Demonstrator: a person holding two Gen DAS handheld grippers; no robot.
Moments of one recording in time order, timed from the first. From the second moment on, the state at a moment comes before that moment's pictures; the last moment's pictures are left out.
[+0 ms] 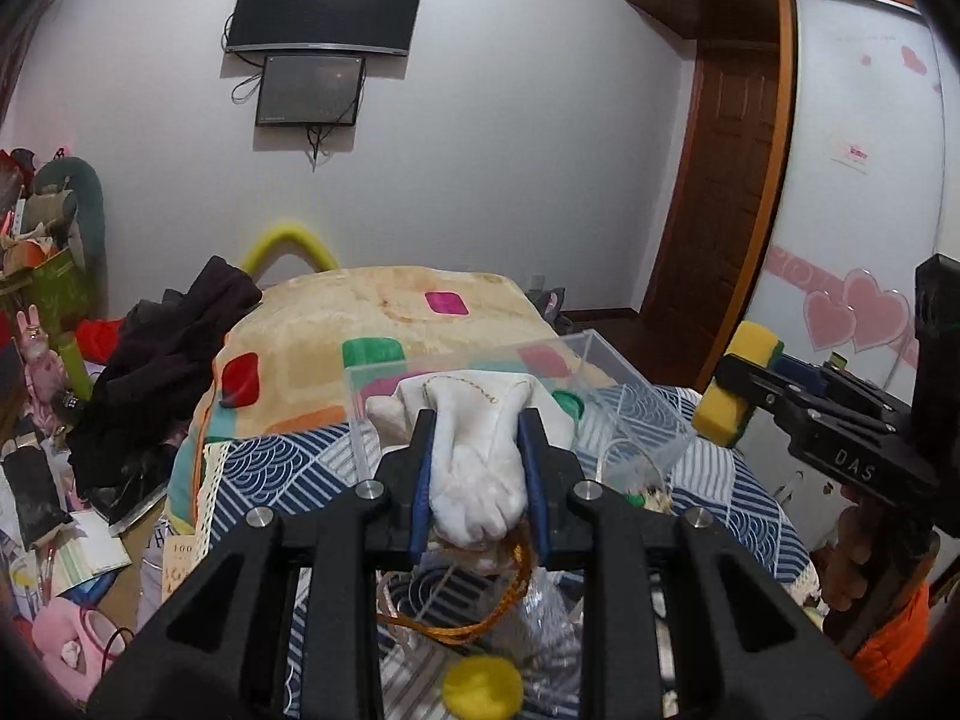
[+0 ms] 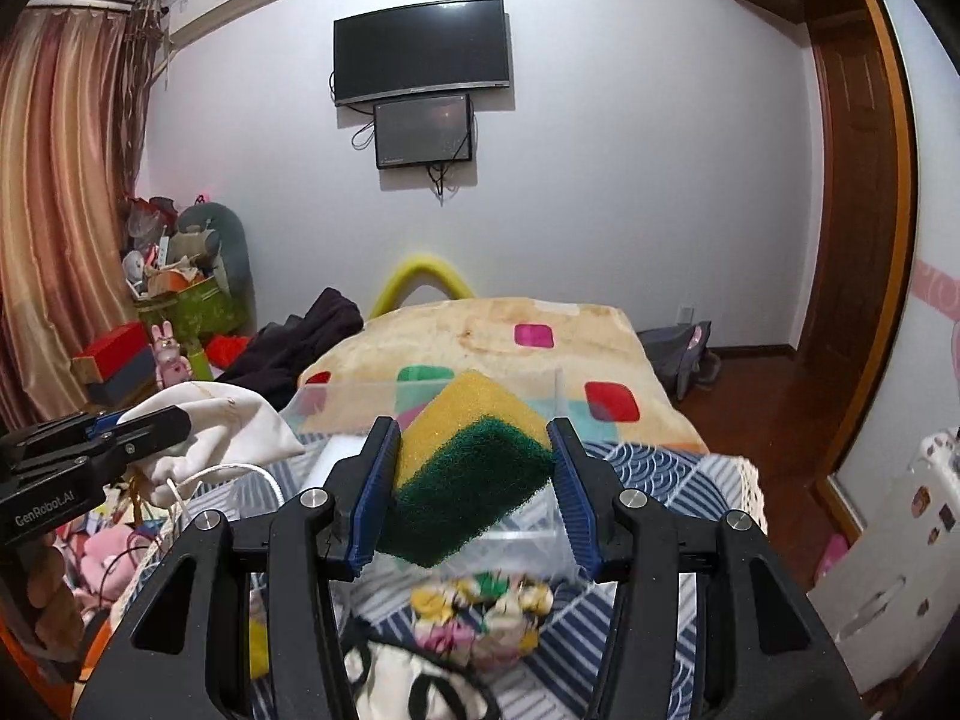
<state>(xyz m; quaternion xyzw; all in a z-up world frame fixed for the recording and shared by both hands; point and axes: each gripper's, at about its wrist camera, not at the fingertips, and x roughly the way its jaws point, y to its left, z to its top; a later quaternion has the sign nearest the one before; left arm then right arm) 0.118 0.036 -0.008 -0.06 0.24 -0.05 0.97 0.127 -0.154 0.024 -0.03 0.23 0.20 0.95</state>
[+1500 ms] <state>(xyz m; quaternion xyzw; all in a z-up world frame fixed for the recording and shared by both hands) 0.183 0.023 -0.036 -0.03 0.29 -0.05 0.96 0.160 -0.132 0.004 -0.10 0.27 0.20 0.94</state>
